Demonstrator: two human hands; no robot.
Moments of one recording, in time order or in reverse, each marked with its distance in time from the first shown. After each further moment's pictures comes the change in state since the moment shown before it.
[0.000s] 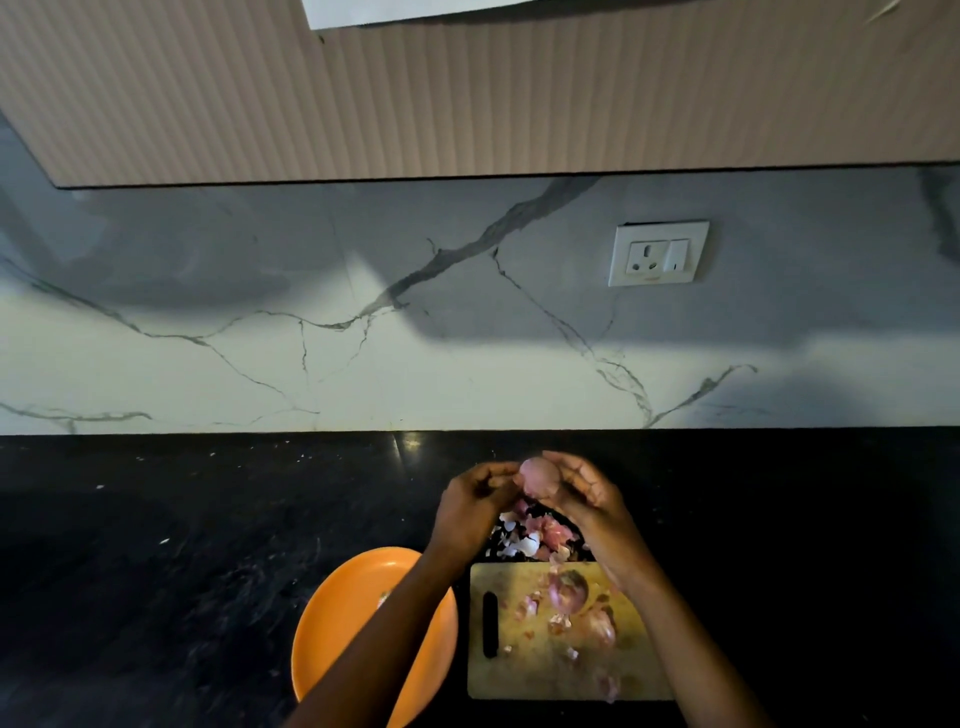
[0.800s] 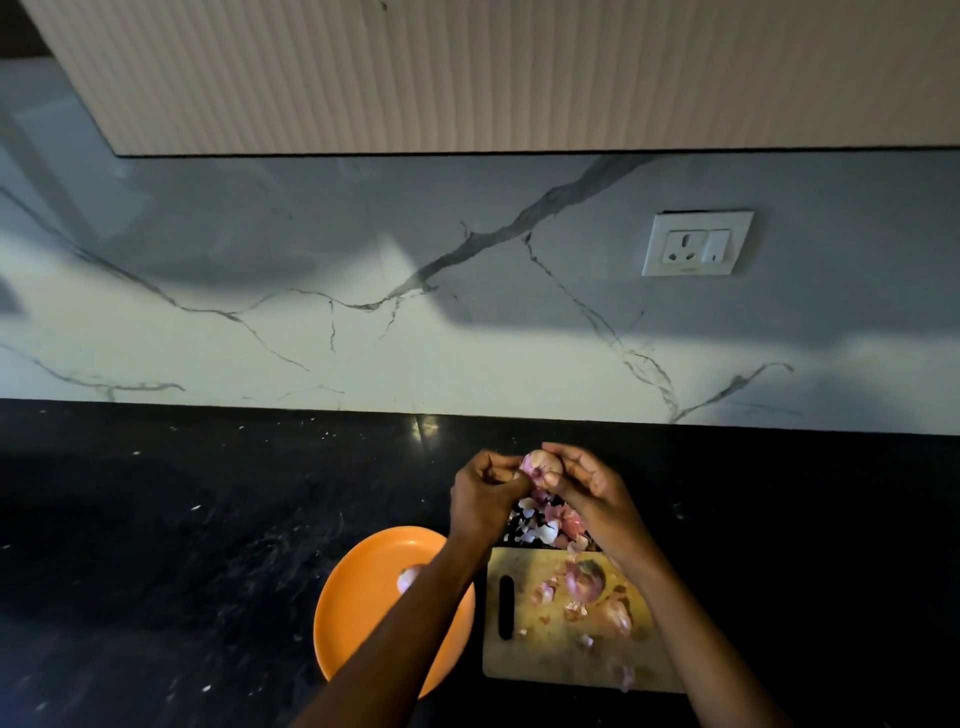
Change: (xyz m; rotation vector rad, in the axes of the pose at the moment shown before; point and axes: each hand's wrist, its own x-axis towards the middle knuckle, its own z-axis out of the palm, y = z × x) left_hand -0.010 -0.003 0.001 -0.107 0.239 -0.112; right_hand 0.002 -0.005 0.018 -0.103 -0.077 0.003
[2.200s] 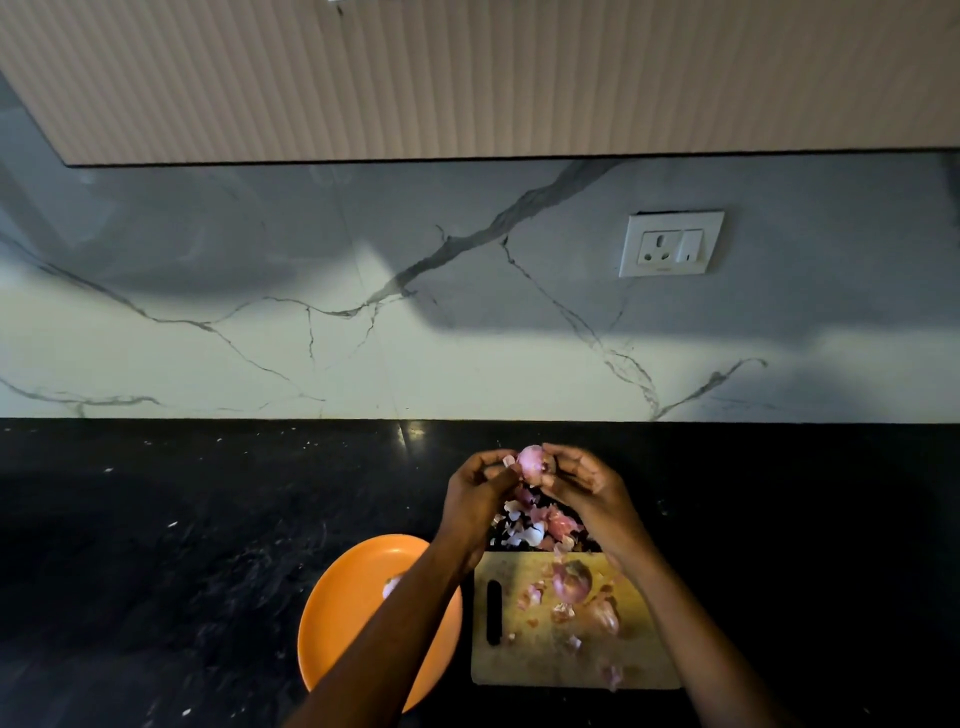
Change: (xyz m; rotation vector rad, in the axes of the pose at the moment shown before) left_hand 0.011 -0.004 0.010 -0.239 -0.127 -0.115; right_hand 0.004 0.008 -0.017 -0.008 0.062 -0.008
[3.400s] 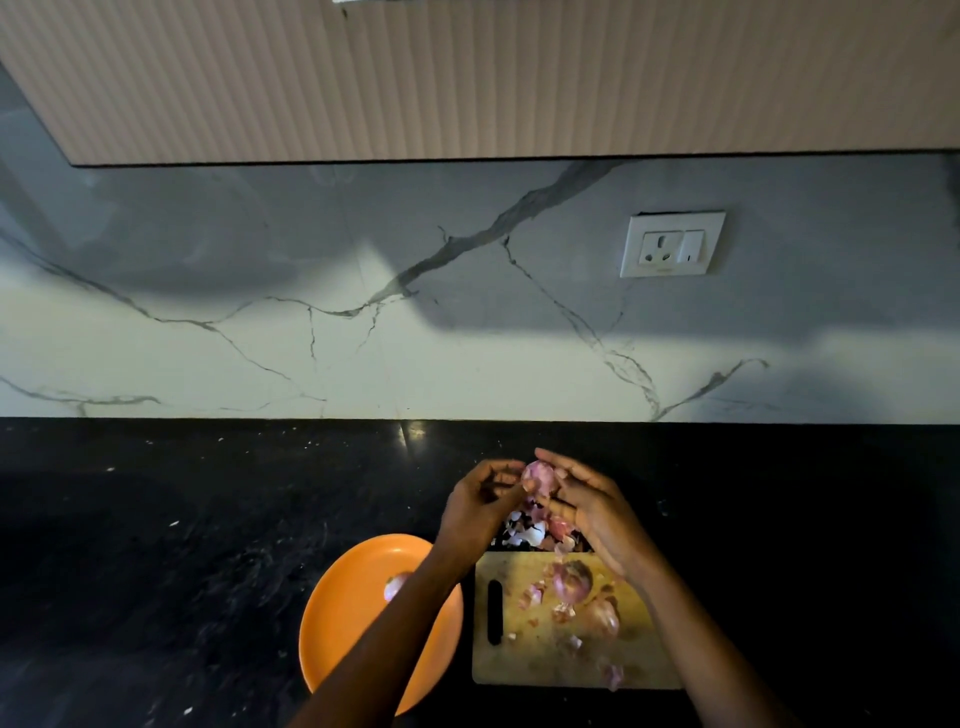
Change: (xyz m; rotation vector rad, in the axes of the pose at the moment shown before) left_hand -0.010 -0.004 -0.013 0.274 -0.153 0.210; right_hand -0.003 0.001 0.001 0.266 -0.085 0.178
